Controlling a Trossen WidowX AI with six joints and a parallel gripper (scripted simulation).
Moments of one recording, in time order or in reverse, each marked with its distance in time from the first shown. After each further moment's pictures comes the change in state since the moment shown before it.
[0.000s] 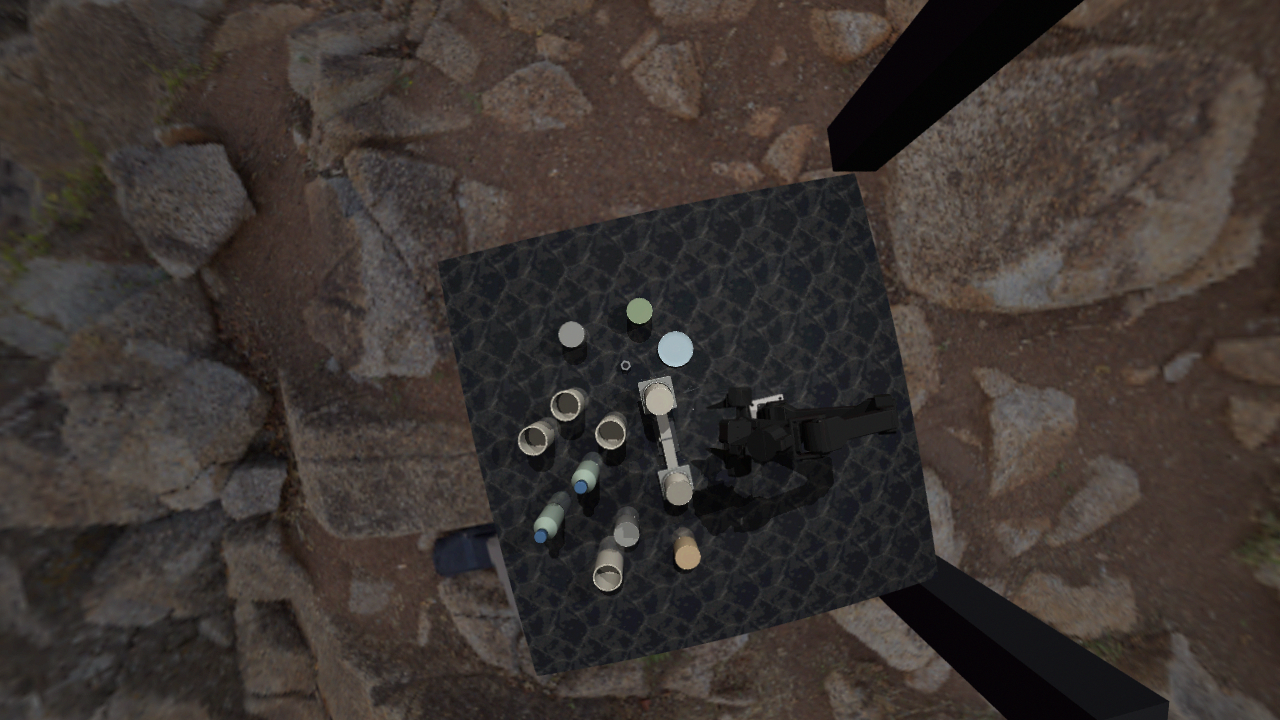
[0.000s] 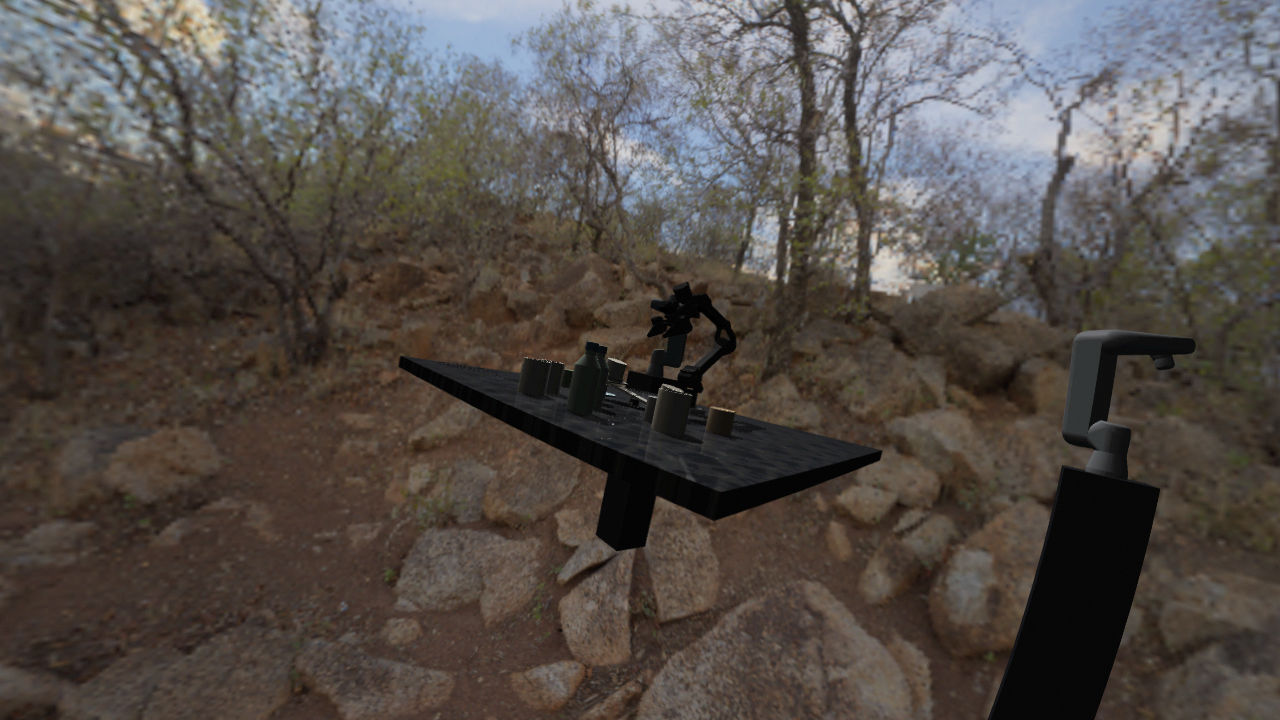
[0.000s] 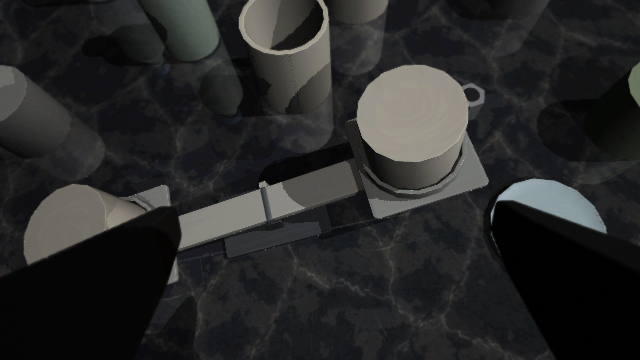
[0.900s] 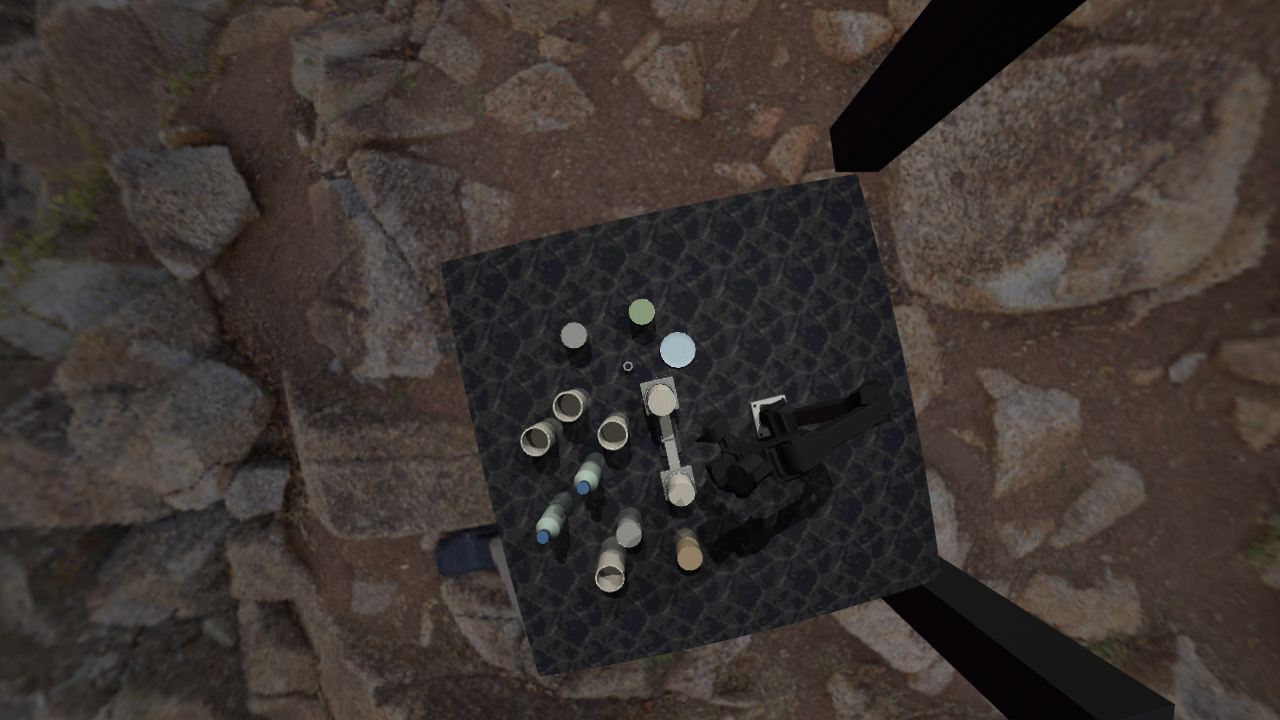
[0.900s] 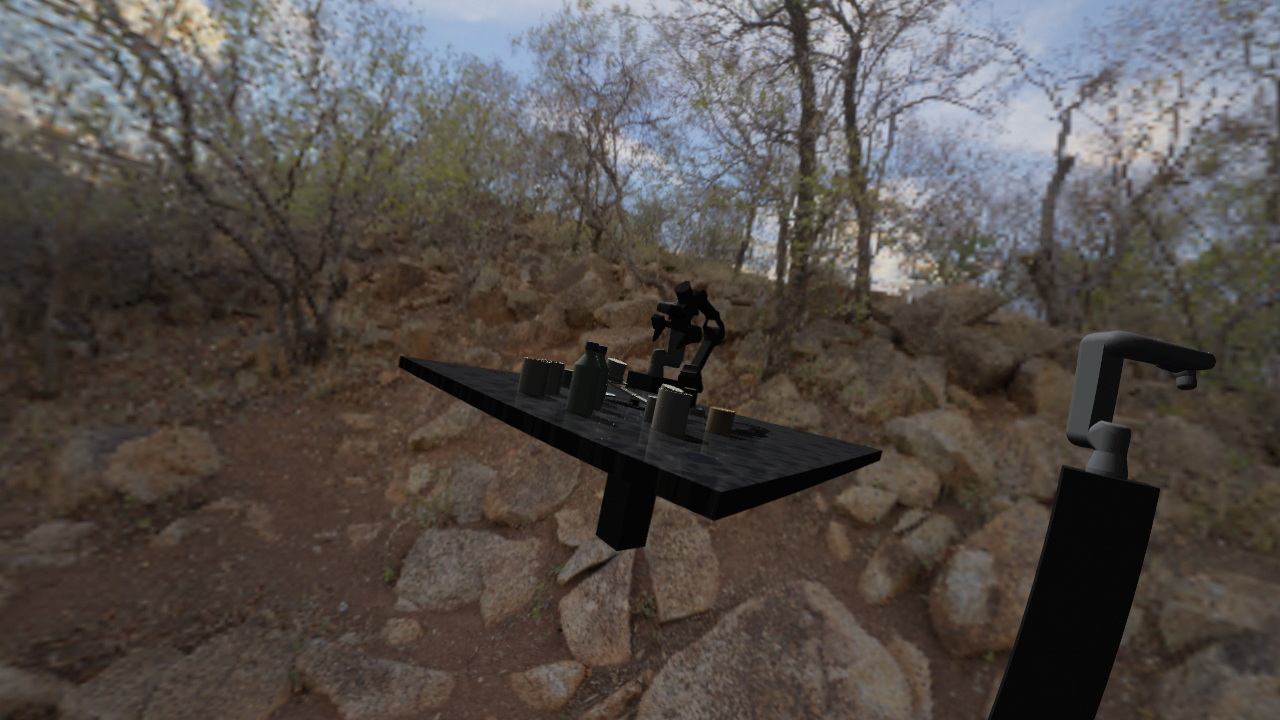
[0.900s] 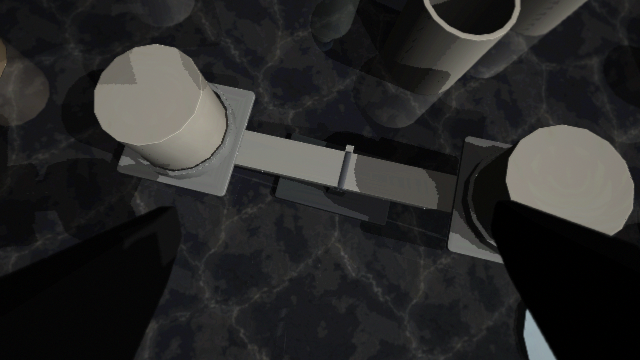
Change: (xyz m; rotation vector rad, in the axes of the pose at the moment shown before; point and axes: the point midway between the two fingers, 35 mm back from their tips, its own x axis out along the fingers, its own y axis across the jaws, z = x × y) arm 0.024 0.062 -0.009 -0.485 0.150 0.196
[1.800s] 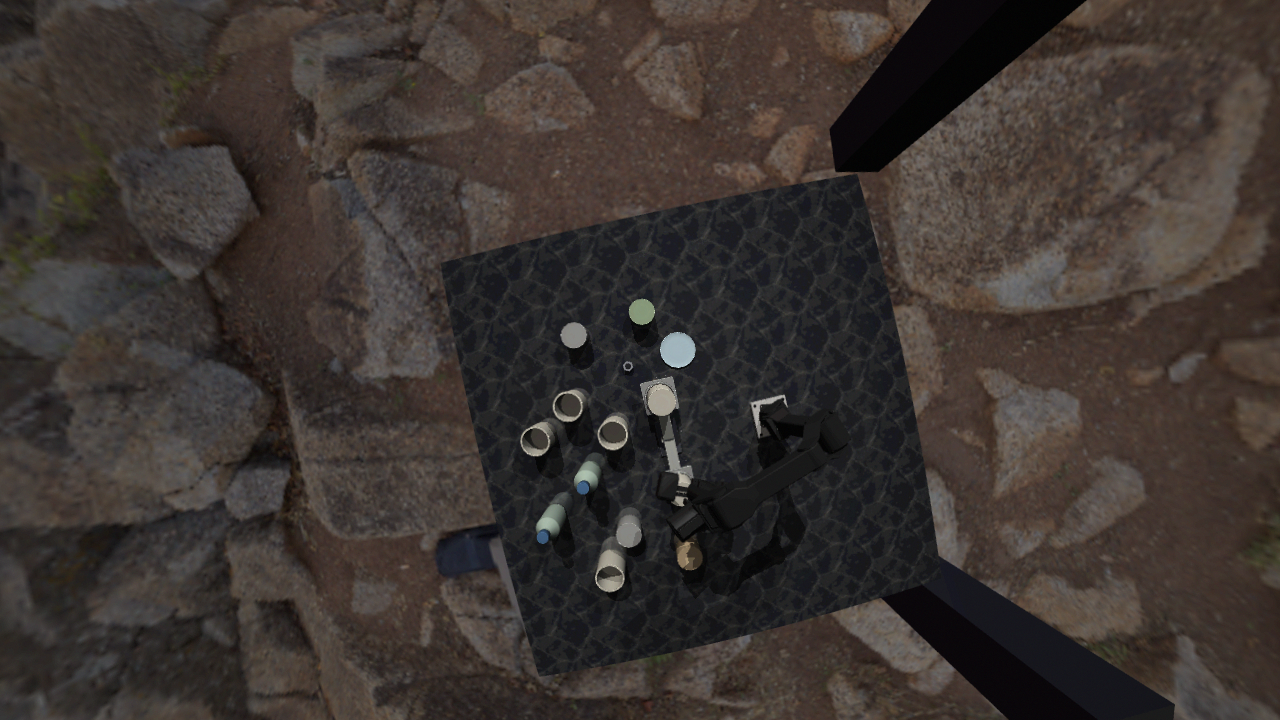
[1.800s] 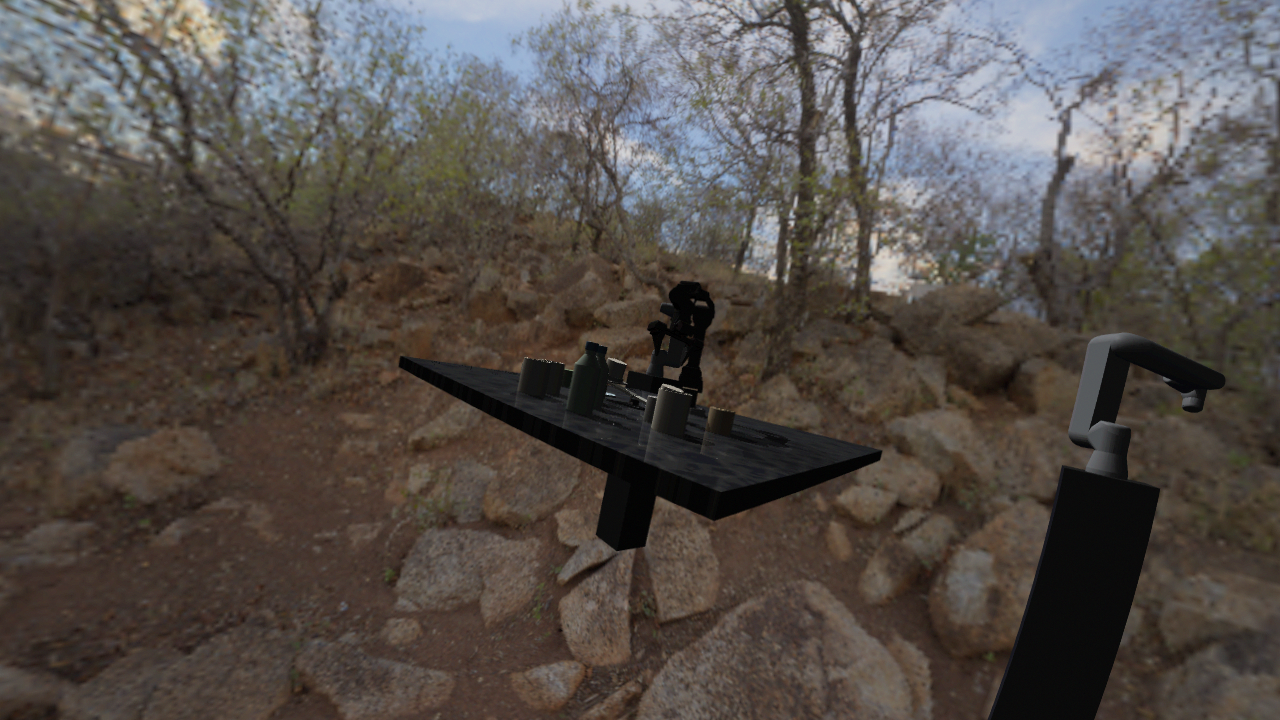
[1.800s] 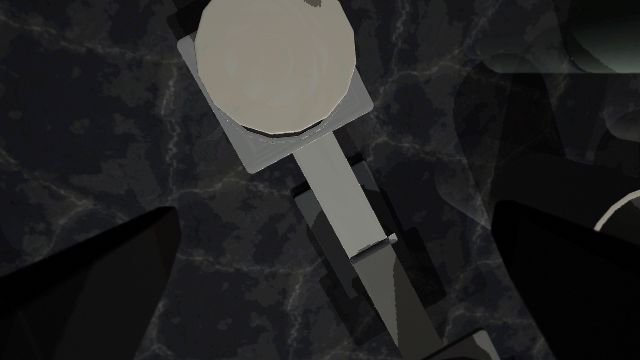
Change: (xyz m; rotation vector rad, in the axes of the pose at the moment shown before) arm 0.080 0.057 0.043 -0.807 0.311 0.279
